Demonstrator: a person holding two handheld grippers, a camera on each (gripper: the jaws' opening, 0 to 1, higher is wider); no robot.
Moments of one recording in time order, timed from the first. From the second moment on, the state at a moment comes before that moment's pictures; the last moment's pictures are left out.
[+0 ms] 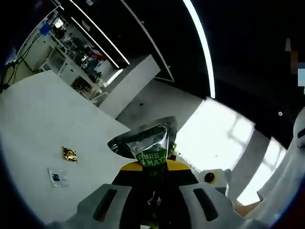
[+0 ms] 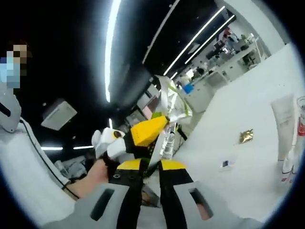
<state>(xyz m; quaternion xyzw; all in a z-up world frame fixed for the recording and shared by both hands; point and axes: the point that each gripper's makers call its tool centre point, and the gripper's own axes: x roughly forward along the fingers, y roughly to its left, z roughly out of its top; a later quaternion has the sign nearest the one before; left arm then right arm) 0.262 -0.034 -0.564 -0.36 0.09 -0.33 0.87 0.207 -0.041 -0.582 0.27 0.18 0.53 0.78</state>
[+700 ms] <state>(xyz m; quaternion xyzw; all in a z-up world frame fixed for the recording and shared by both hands) 0.258 -0.042 -0.562 -0.35 0.09 -0.35 0.87 0.211 -0.055 -0.585 0.34 0.19 0.50 0.78</state>
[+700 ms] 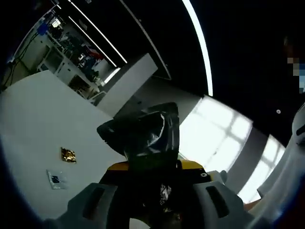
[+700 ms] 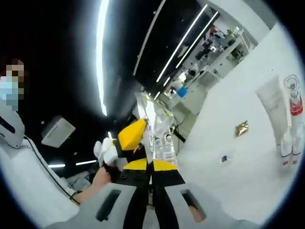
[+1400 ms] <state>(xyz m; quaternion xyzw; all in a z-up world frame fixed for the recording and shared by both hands) 0.245 -0.013 -0.562 -0.34 0.09 -0.35 0.87 0.213 -0.073 -0.571 0.38 0.17 0.50 0.76</state>
